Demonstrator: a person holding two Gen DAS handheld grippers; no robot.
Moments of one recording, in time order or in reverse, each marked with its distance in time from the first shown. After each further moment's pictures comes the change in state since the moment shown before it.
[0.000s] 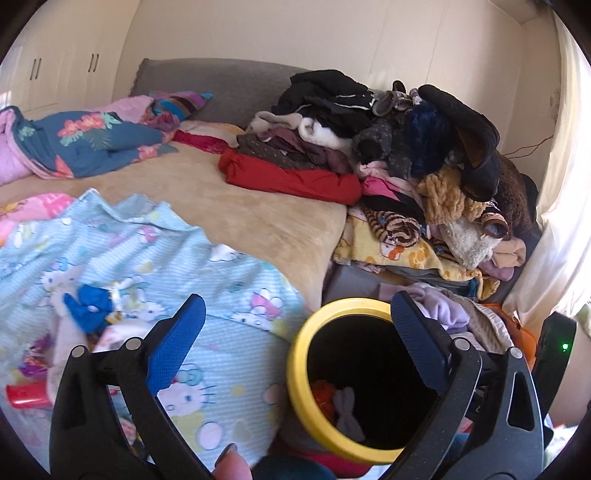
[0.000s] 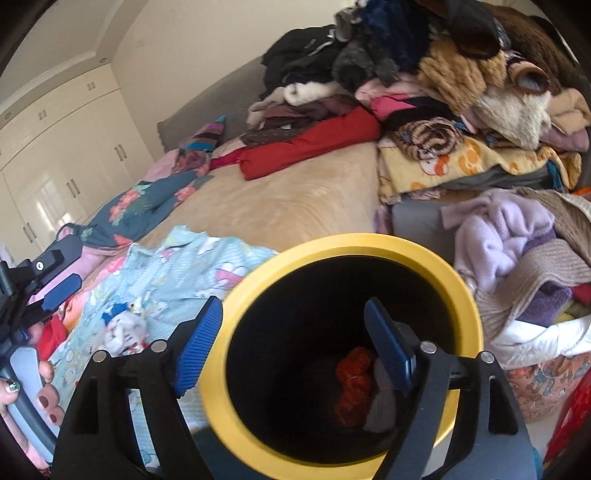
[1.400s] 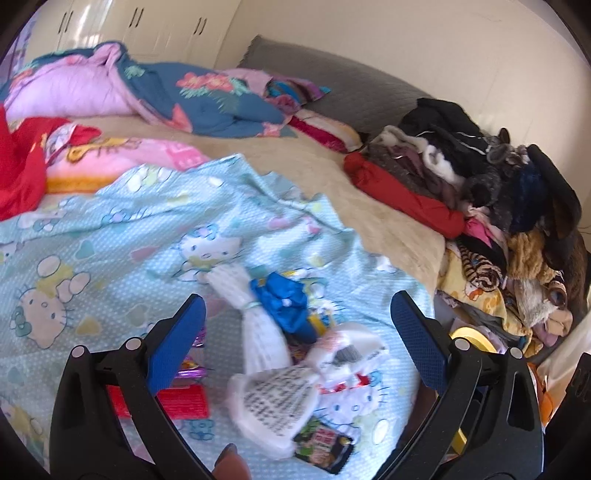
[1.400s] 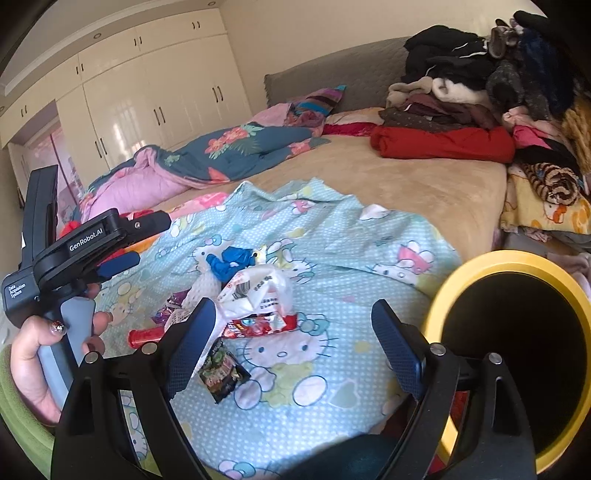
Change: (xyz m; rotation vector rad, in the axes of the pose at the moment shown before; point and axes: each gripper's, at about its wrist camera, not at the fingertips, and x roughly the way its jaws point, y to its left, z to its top) left arm -0.046 0.195 -0.007 -0.291 0.022 0.253; right arm 0.060 0.182 -0.035 -0.302 0.112 0.255
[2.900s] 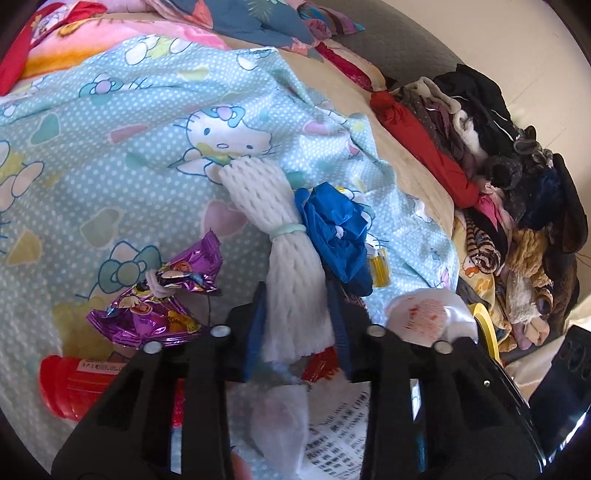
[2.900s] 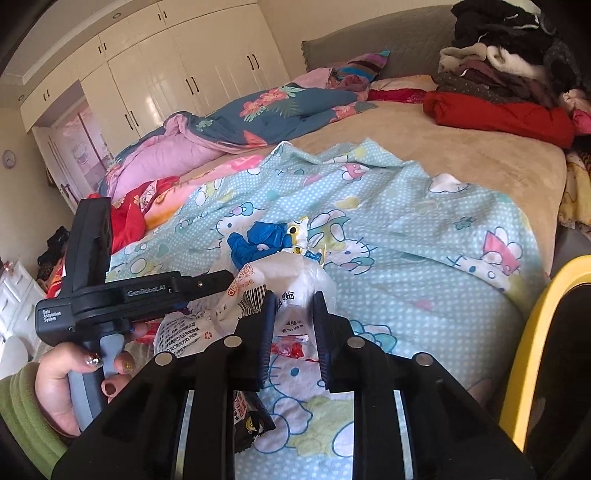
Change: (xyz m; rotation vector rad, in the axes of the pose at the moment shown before) left arm 0.075 0.054 -0.038 -0.181 0.284 -0.076; right arm 0.076 0.011 0.002 -0.058 0.111 0.152
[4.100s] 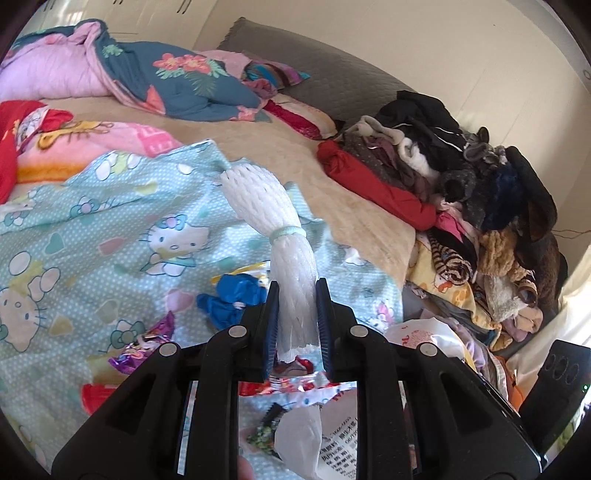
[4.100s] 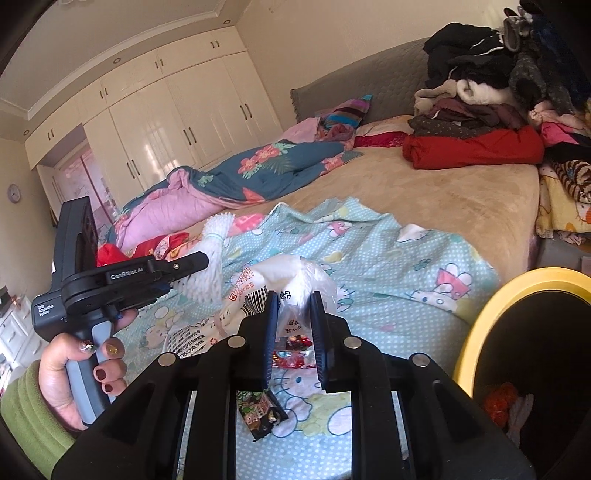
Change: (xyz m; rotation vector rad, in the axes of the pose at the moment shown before) left arm -0.081 -0.075 0.012 0.185 -0.209 -0.059; right arm -0.091 -0.009 0.007 0.086 -0.193 0.001
